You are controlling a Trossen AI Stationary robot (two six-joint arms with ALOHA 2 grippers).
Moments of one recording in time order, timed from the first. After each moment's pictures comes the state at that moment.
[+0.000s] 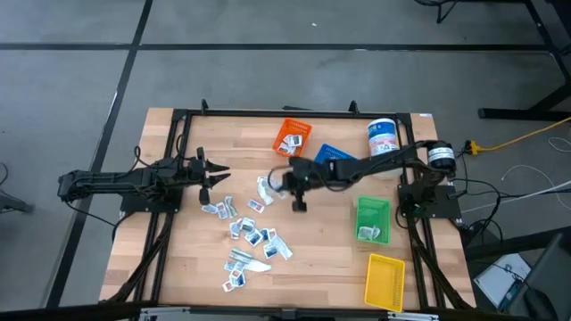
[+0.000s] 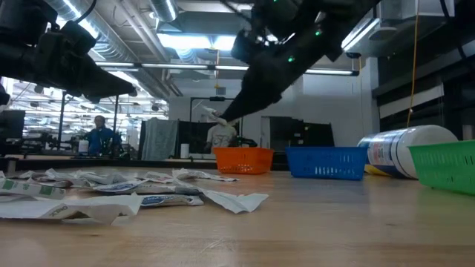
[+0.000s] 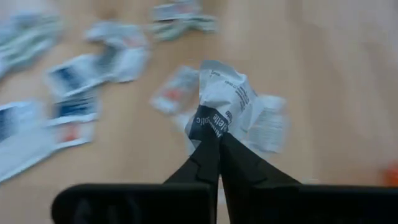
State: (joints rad) left arm 0.11 0.17 0.01 0.03 -0.16 -0.03; right arm -0.03 1.78 1.11 0.01 0.03 -0.12
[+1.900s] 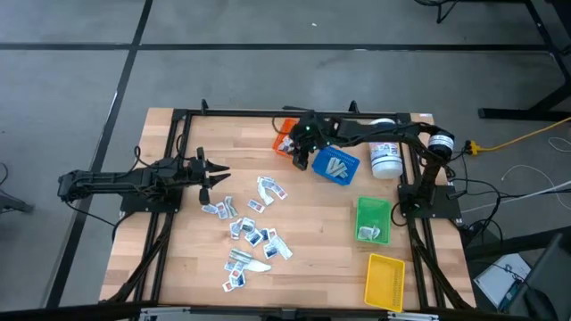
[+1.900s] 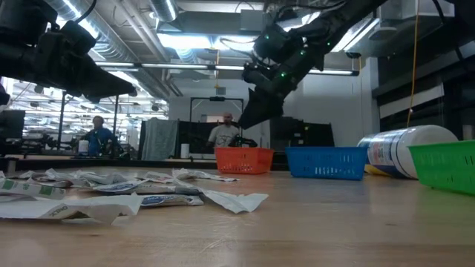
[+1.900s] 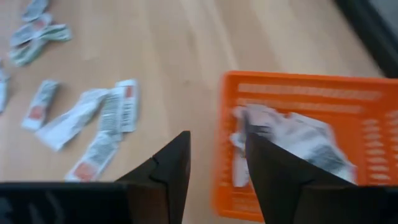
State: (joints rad) left arm 0.11 0.17 0.01 0.03 -0.16 -0.03; right arm -0.35 1.78 1.24 -0.22 -0.12 -0.06
